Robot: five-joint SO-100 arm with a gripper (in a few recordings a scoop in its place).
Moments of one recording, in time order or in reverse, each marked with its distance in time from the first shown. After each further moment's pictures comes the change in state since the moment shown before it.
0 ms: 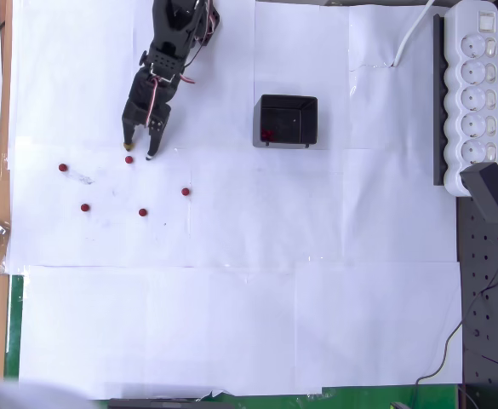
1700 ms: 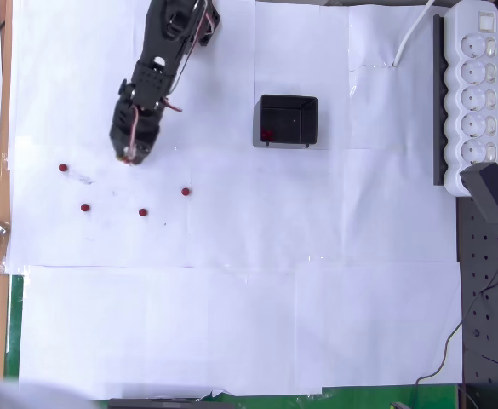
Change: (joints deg) arm -7.2 -2.9 47.1 84.1 -6.4
